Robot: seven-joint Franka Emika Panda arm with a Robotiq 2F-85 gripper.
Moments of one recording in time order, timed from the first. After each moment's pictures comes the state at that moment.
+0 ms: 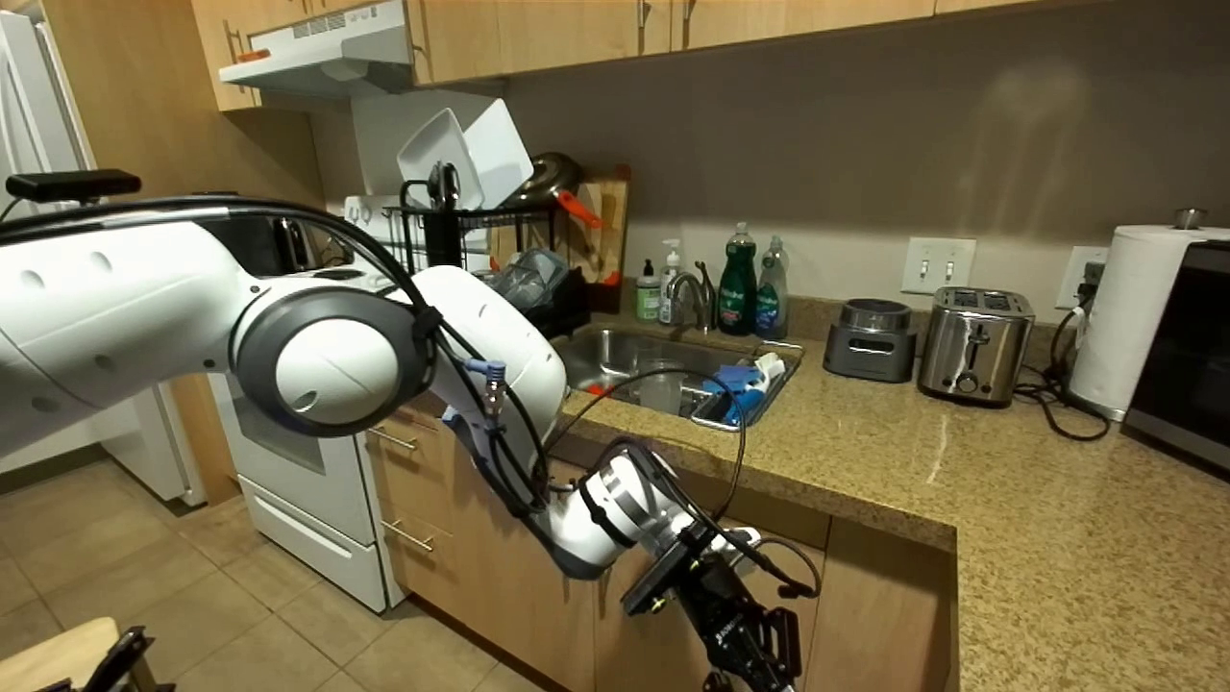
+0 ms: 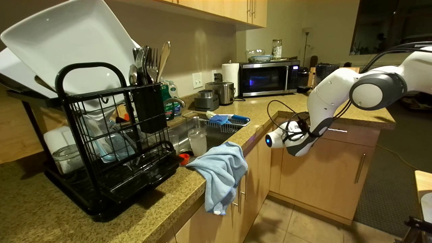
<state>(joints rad) -0.17 1.25 -0.12 -1.24 -1.22 1.61 0.21</state>
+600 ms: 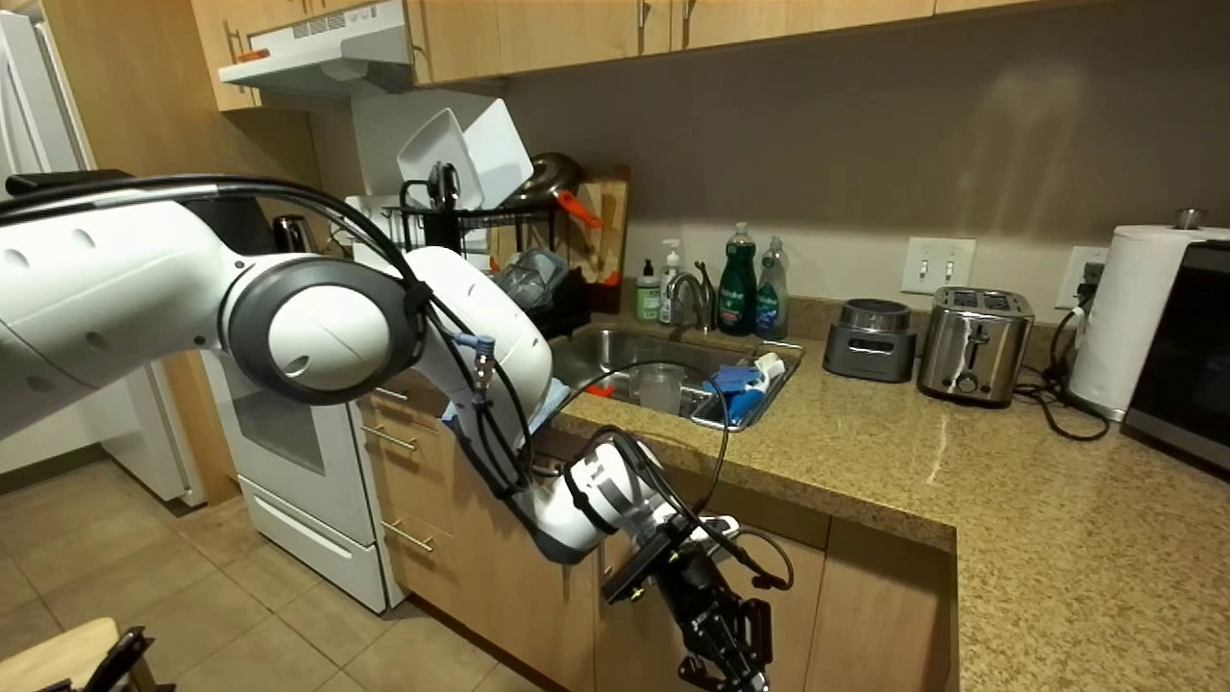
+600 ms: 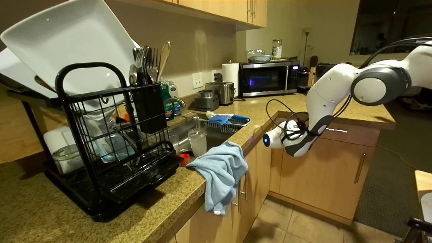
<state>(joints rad) -0.12 1.19 -0.12 -1.33 -1.15 1.69 0.24</state>
